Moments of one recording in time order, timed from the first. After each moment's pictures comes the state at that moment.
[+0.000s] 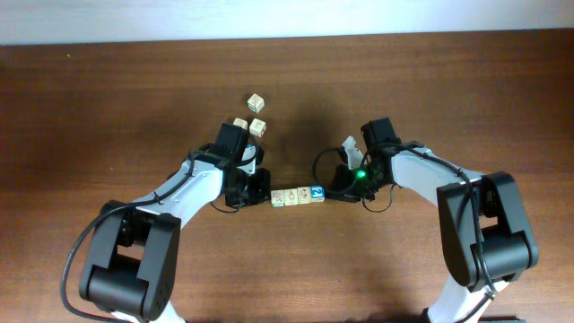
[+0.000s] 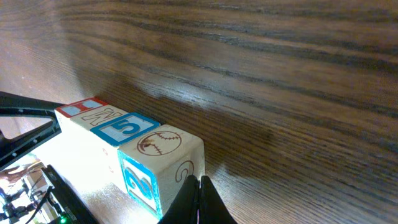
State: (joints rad) left arm -0.33 1.82 1.03 -0.54 0.43 -0.41; right arm 0.22 1.91 1.03 -0.51 -0.68 0.27
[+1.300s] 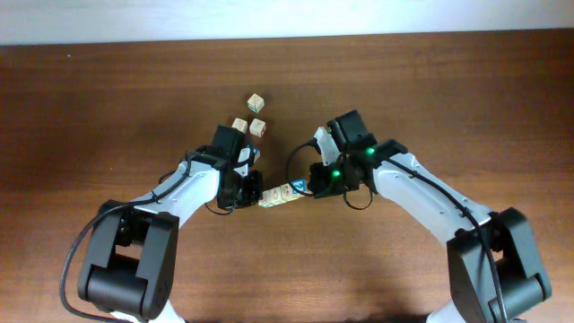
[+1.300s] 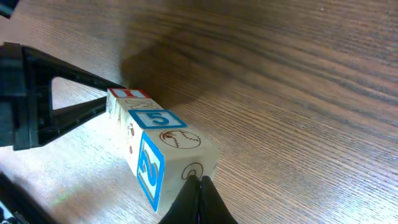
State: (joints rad) left arm -0.31 1.82 1.02 -0.56 0.33 -0.41; right arm 0.44 1.73 1.12 -0.60 -0.43 0.26
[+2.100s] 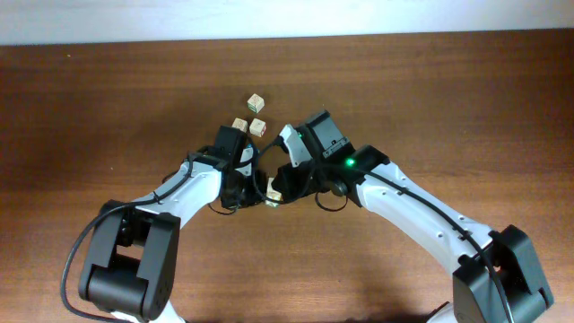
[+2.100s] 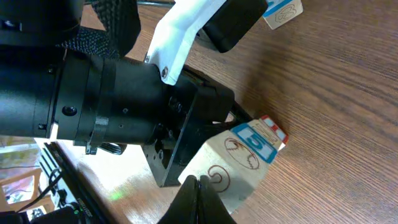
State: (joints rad) left arm -0.32 1.82 1.01 -0.54 0.38 -0.41; right arm 0.60 1.68 1.19 -0.53 -0.48 0.34
